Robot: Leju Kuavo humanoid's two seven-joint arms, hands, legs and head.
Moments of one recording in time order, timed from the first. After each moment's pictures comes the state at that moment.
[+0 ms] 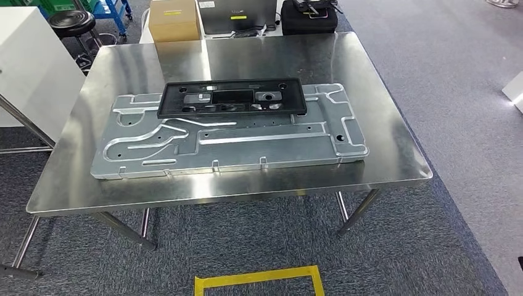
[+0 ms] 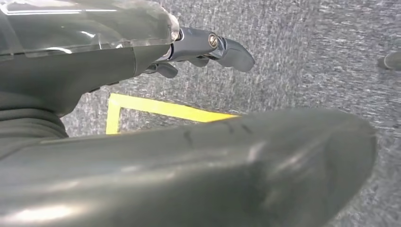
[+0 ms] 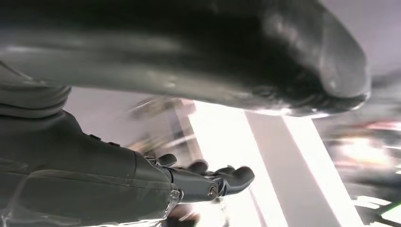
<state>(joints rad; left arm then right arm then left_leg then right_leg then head) -0.05 -0.05 1.39 -0.23 -0.99 -0.06 -0.46 0.07 -0.14 -1.10 -1.38 0.82 -0.21 -0.54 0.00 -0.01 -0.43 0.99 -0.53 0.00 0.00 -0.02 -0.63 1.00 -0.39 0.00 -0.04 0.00</state>
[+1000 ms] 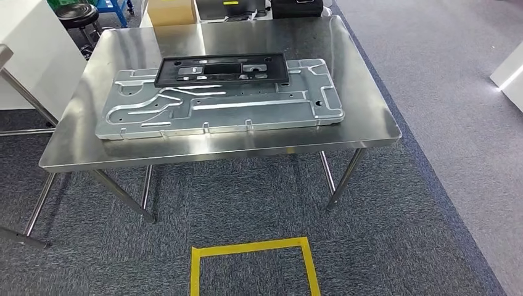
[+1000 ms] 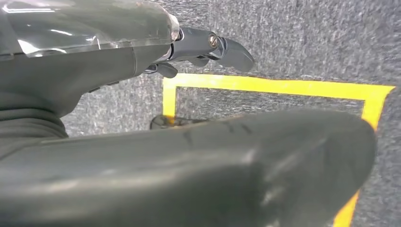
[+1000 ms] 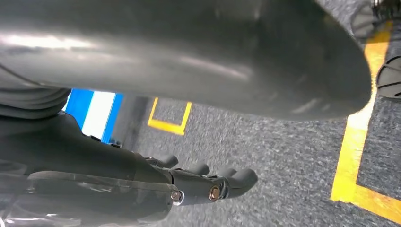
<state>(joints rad) -0.05 -0.09 1.39 -0.23 -1.09 -0.12 -0.41 -0.05 0.06 -1.34 -0.24 1.56 0.08 0.07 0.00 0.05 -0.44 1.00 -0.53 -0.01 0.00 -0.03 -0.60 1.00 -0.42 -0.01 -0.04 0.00</state>
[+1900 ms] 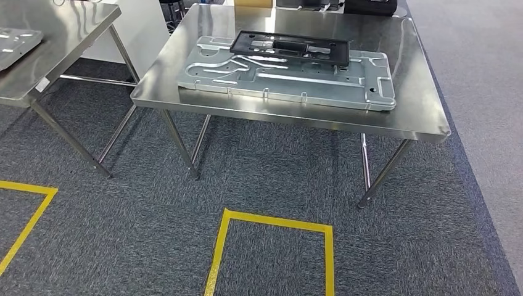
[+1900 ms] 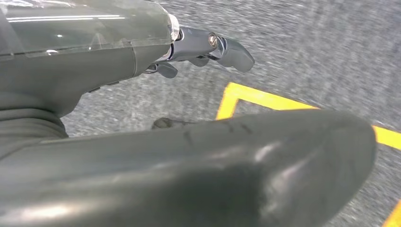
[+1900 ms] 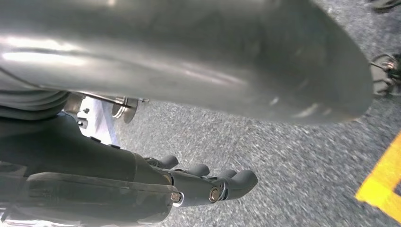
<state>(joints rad) -0.06 -0.08 1.37 -0.23 -1.10 -0.12 -0.41 -0.06 0.07 -1.29 -0.21 1.55 0.08 0.07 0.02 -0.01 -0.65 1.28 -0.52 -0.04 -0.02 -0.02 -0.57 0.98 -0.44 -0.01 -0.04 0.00</state>
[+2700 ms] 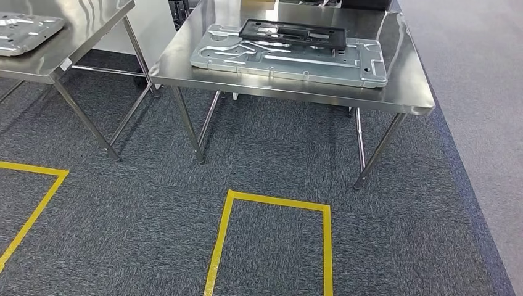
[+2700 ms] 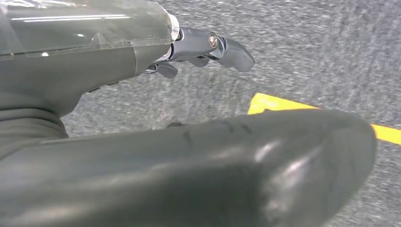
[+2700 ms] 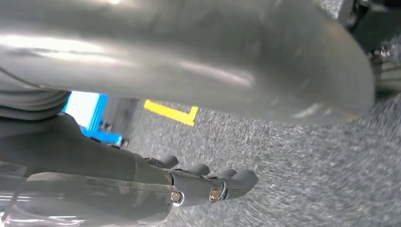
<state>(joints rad) -0.06 -0.09 1.36 -0.23 -1.11 -0.13 -0.47 -0.07 0.07 -1.36 -0.21 1.38 0.05 0.03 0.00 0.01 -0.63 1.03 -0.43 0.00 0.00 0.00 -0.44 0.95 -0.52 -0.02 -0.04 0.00</state>
